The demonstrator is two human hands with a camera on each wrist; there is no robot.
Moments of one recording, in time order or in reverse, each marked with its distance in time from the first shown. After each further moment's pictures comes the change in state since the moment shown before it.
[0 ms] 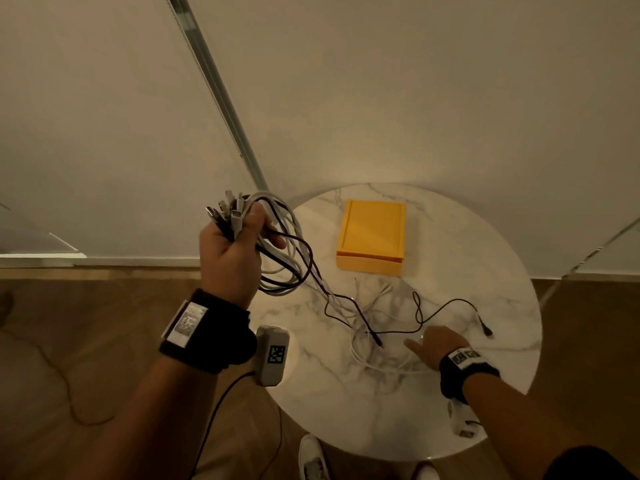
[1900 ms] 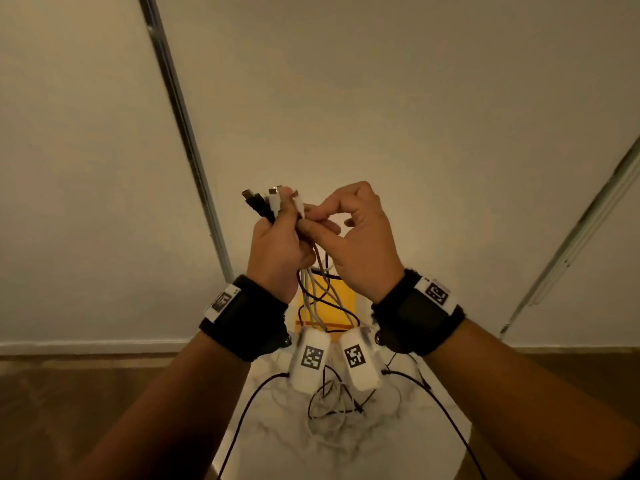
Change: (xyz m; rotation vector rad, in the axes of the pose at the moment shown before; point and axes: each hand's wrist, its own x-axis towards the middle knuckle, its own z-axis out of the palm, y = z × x) left_hand 0.004 0.115 0.067 -0.541 -0.226 -0.201; right_hand -0.241 -0.145 -0.307 0.951 1.084 -0.824
